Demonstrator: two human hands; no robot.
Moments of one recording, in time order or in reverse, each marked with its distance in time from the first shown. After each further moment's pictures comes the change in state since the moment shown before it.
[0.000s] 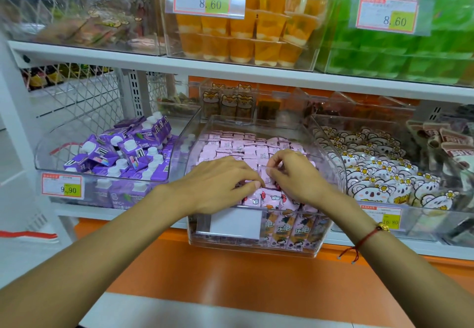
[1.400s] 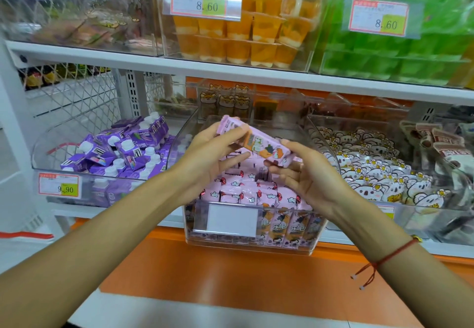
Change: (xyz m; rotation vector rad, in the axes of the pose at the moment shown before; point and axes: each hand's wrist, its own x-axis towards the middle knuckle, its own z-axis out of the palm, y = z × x) left_hand 0.005 0.015 -0.025 -1.686 0.417 -0.334; right_hand -0.031 -0.031 -0.031 1.305 0.033 0.456
